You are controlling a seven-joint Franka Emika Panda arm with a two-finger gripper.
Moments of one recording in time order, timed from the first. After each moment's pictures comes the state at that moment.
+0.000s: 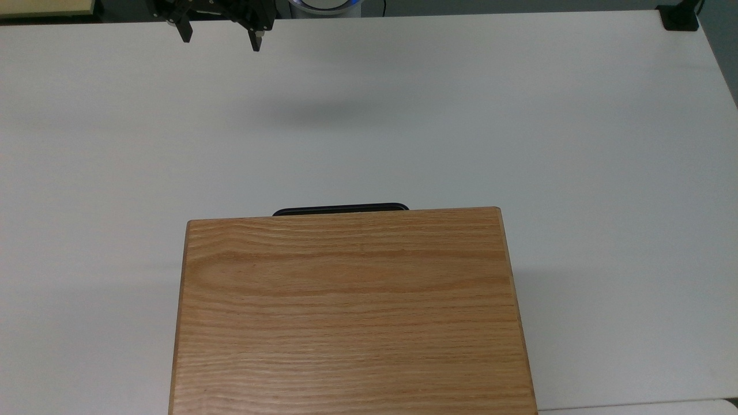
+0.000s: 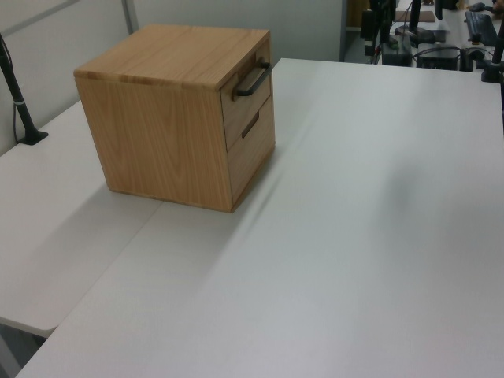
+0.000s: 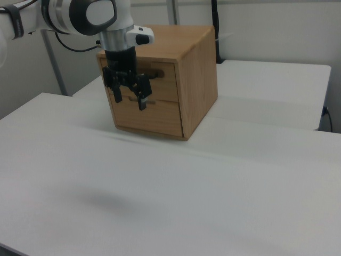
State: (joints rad) arm -0.10 0.10 -0.04 -1.51 0.00 1.59 -0.01
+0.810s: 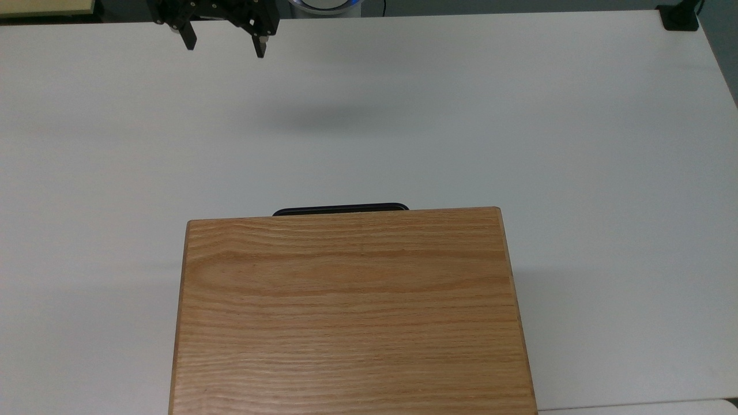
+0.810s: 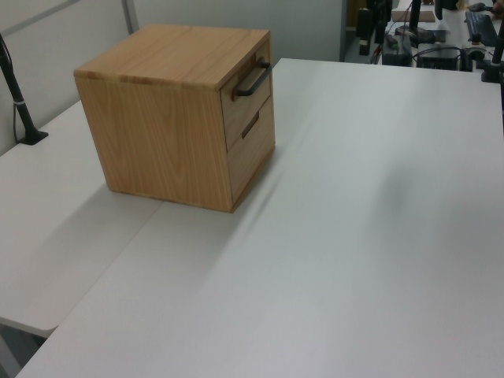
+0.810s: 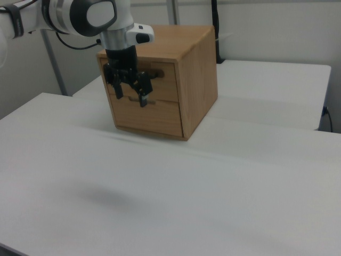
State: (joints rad) arm -0.05 0.10 -0.09 -1.51 0.03 1.64 -0.01
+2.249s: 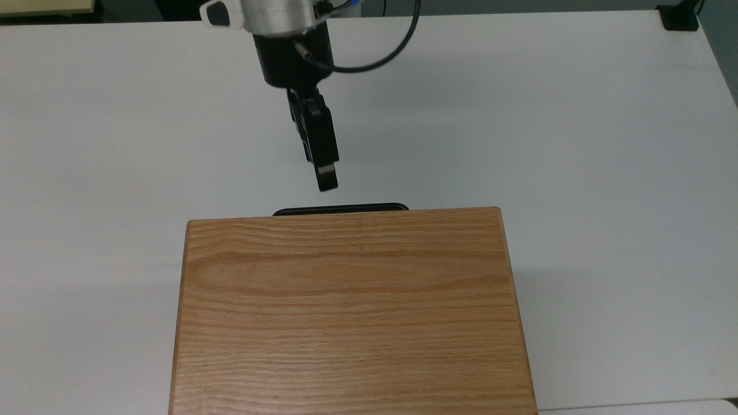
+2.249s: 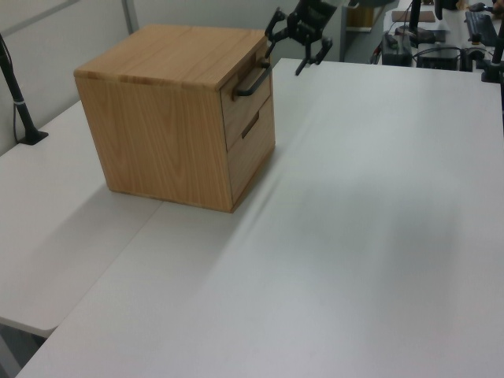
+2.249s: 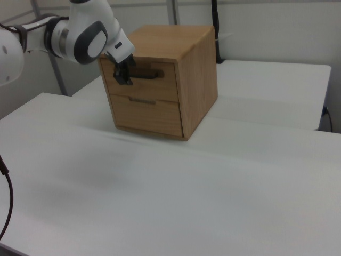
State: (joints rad) arm 0.05 0.24 0.00 -1.56 0.18 2.35 1.19
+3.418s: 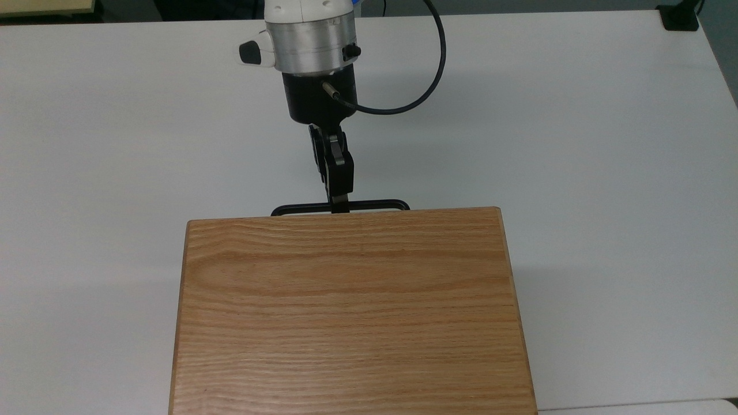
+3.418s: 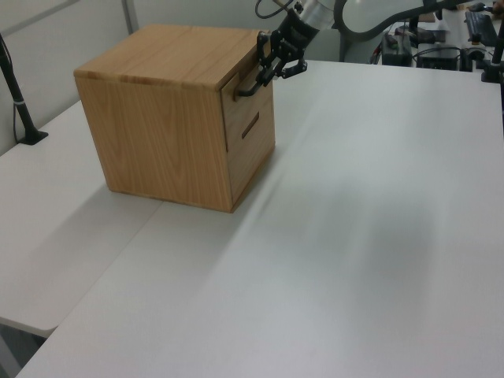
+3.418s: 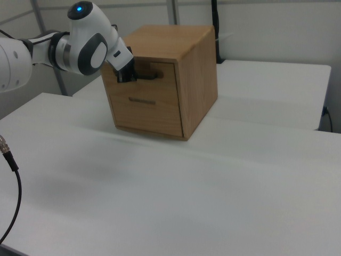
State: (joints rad) arm 0.09 0.31 0.00 -1.56 0.11 2.51 1.28
